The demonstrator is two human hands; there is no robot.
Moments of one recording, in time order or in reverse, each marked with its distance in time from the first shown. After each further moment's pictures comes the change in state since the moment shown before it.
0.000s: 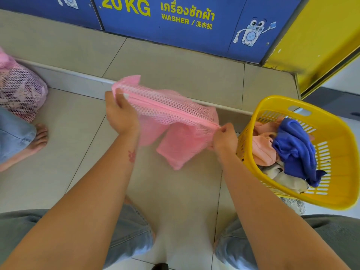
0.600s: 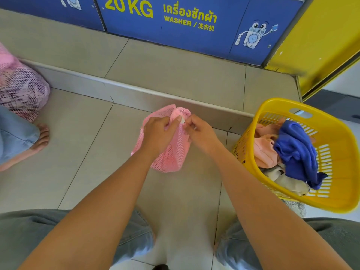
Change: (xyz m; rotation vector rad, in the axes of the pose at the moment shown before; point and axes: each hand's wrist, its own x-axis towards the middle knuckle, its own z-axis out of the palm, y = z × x) left_hand -0.048 -0.031 0.013 0.262 -0.755 0.358; right_hand -0.025 -0.039 0.017 0.020 -0.500 -0.474
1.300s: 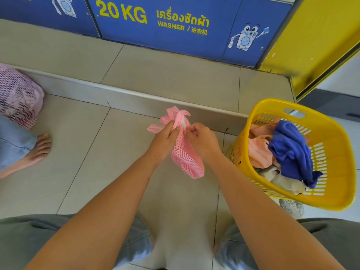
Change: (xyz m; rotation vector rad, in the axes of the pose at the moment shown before) left_hand -0.013 0.019 0.010 -0.296 -0.284 -0.159; right_hand -0.009 0.008 -0.004 -0.201 0.117 0.137
